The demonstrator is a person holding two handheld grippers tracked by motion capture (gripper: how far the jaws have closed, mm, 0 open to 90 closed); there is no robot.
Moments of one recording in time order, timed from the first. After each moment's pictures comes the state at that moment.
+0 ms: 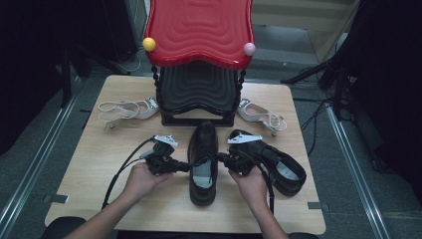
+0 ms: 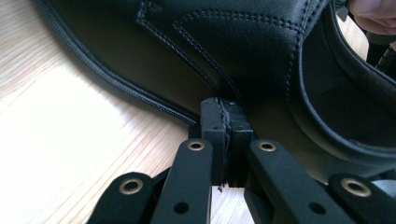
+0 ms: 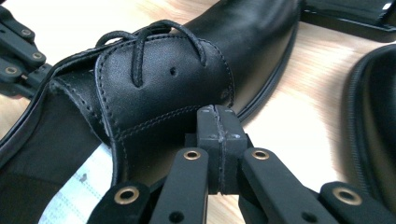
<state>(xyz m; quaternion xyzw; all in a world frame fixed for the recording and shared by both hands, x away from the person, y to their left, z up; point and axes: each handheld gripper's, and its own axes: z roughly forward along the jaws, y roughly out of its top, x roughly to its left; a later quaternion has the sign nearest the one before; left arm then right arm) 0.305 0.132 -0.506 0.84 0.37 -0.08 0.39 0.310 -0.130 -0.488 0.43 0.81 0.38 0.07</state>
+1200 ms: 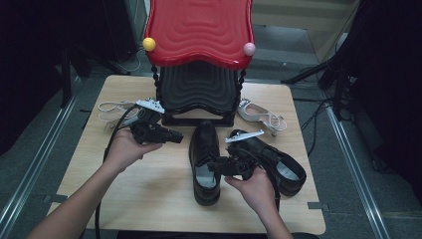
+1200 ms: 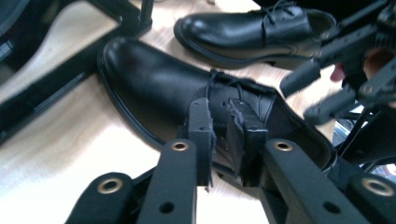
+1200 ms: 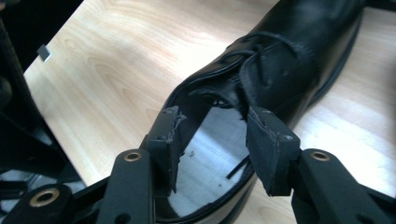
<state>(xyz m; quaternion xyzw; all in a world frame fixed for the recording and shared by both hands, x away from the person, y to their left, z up) 0.345 0.167 -0.410 0.84 0.33 -0.04 0.43 0.284 -0.119 -0.436 0.43 0.83 0.37 -0.03</state>
